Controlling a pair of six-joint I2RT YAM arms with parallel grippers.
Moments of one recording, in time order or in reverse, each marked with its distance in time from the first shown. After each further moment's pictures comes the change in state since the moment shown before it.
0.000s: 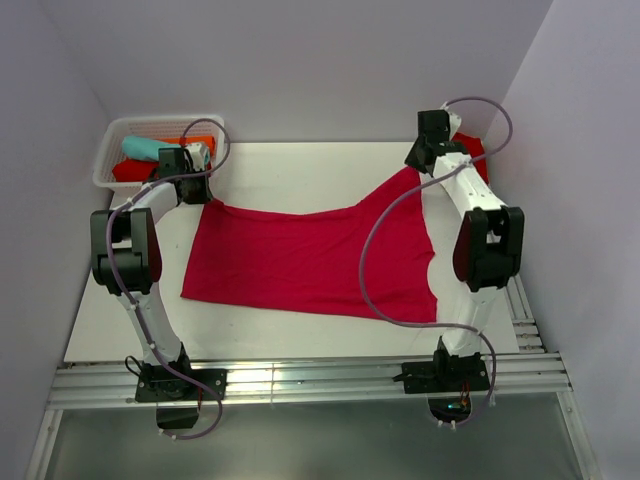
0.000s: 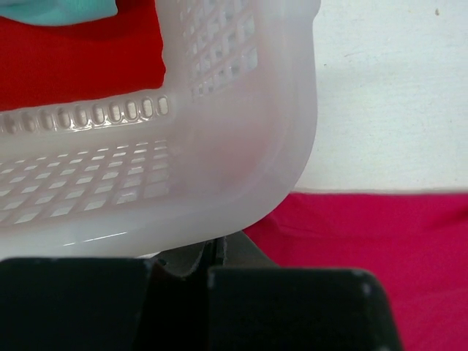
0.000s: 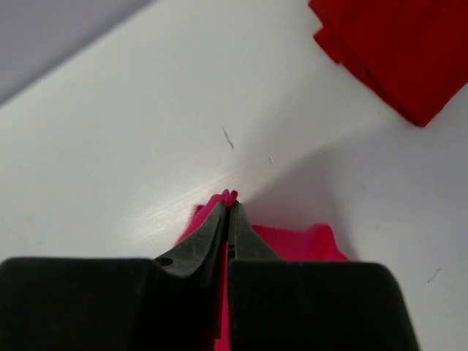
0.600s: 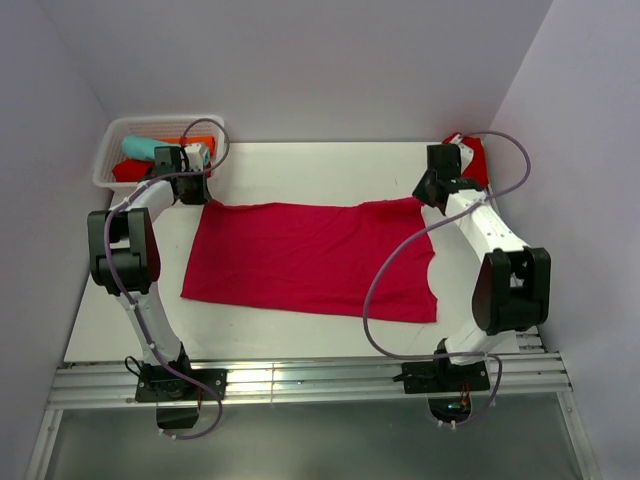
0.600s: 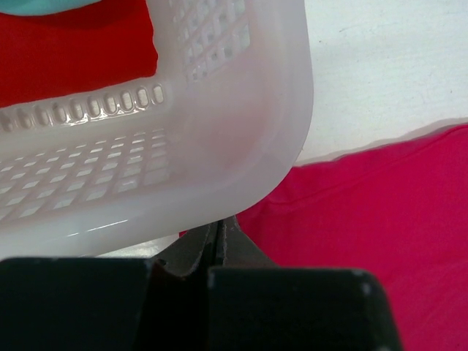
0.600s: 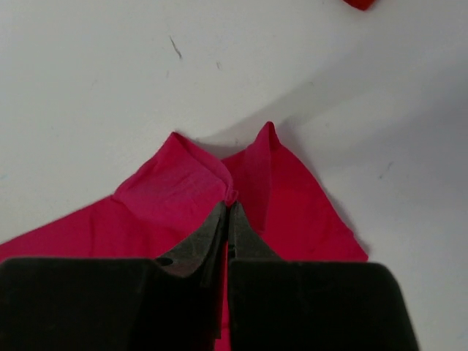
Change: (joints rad) left arm 0.020 0.000 0.029 -0.071 0.058 0.067; right arm 0.001 -0.363 -0.435 0.069 0.002 0.045
